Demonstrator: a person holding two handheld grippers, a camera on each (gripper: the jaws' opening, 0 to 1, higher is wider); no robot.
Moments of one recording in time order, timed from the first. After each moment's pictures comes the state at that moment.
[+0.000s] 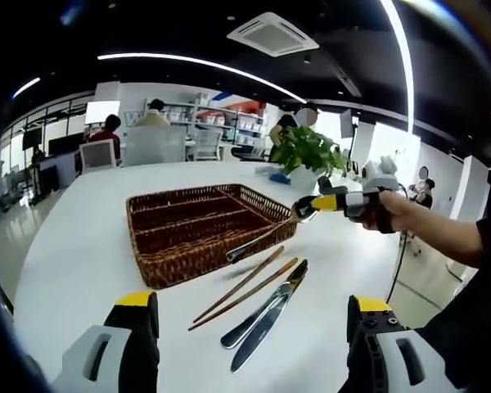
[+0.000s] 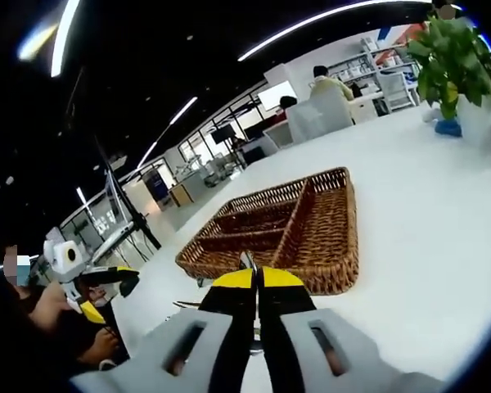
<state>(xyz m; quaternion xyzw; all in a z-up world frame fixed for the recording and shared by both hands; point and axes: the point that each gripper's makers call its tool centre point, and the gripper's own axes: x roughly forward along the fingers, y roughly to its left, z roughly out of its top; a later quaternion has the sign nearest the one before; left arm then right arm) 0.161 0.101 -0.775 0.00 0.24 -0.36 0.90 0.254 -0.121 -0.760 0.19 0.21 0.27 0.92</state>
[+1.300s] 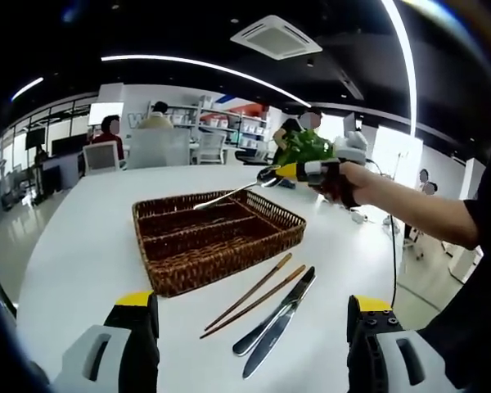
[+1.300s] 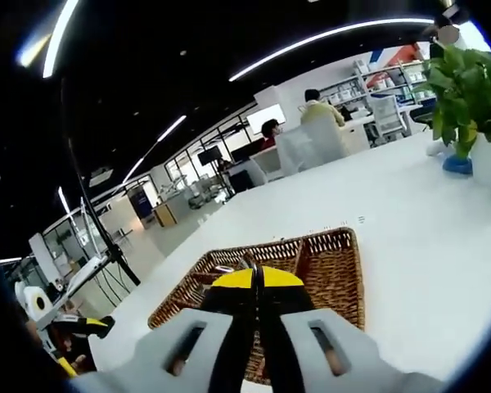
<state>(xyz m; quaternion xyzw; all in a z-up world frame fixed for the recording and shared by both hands) 0.177 0.109 -0.767 0.00 0.23 -0.35 0.91 0.373 -0.110 -0.724 0.18 0.16 0.22 0.95</state>
